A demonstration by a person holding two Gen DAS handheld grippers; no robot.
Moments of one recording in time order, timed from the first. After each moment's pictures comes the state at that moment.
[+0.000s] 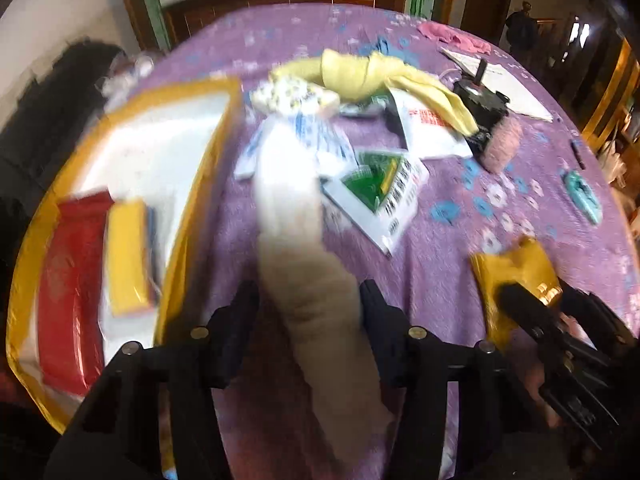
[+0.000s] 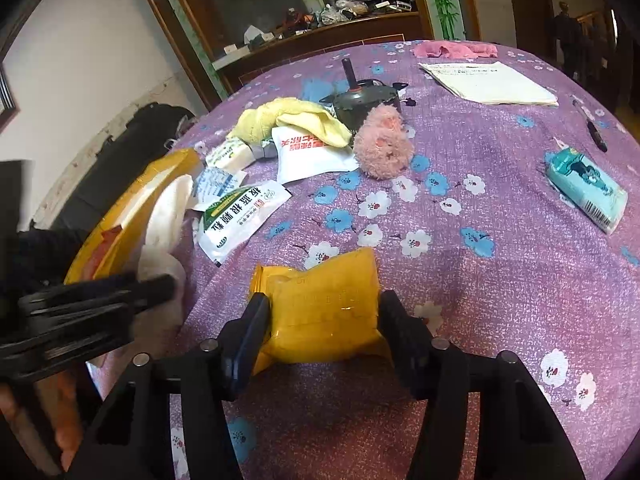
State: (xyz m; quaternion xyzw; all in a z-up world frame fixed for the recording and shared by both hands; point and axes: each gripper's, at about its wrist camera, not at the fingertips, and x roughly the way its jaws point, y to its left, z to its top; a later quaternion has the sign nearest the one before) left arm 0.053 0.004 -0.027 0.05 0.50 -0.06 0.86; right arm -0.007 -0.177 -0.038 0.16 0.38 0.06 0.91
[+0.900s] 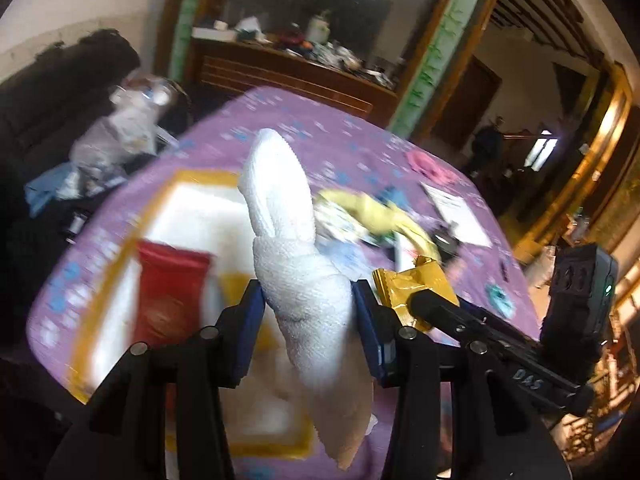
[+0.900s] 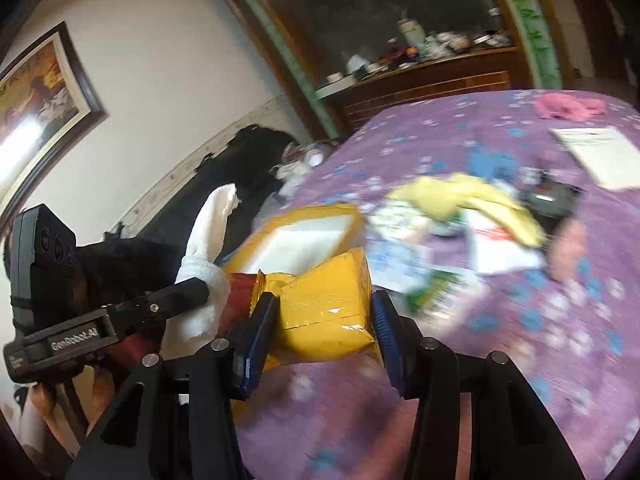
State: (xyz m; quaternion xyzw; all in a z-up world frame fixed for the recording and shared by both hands) left arm 0.032 0.150 0.069 -0.12 0.38 -0.12 0.91; right arm 0.028 -0.093 0.027 0.18 0.30 0.22 0.91
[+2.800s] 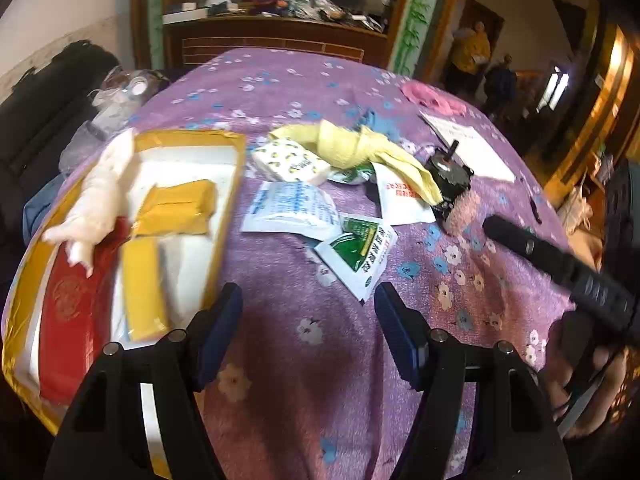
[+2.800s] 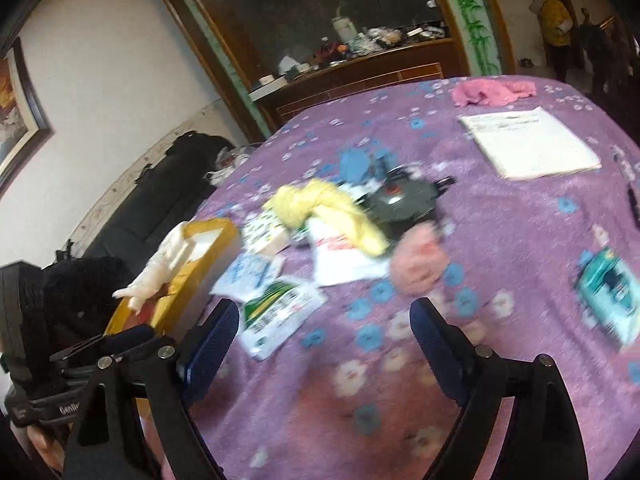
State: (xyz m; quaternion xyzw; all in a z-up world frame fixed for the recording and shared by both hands) left arm 0.046 0.029 0.011 -0.02 0.45 -0.12 0.89; right arm 0.042 -0.184 0.024 0.18 0.32 0.11 0.92
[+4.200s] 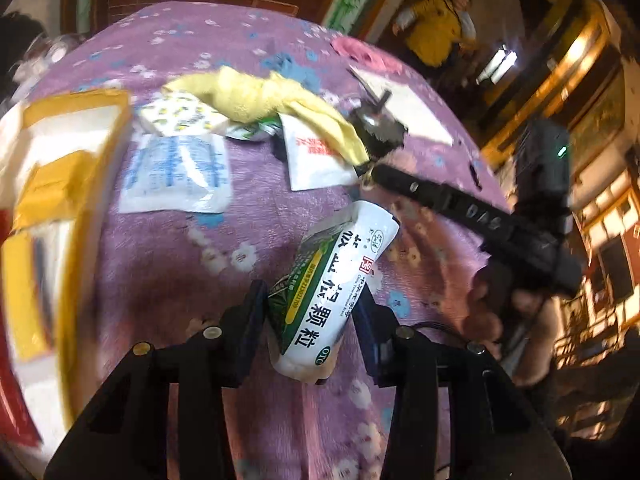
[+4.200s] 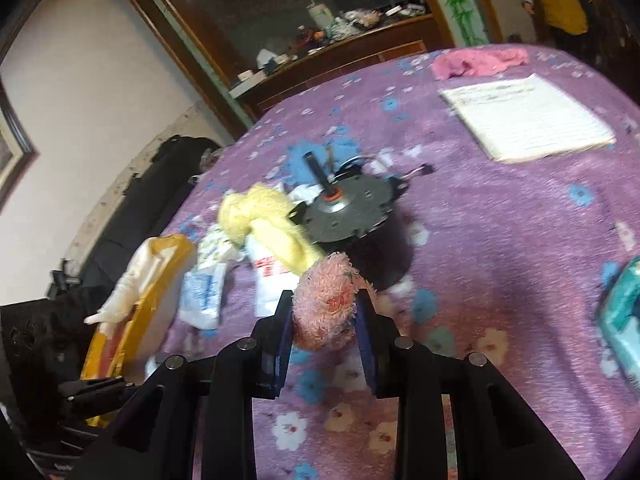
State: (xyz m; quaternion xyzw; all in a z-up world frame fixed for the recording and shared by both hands) left arm 0.060 0.001 -0.007 -0.07 0.50 -0.25 0.83; right arm 0.098 -0.210 -0.014 0.22 0.35 0.11 0.90
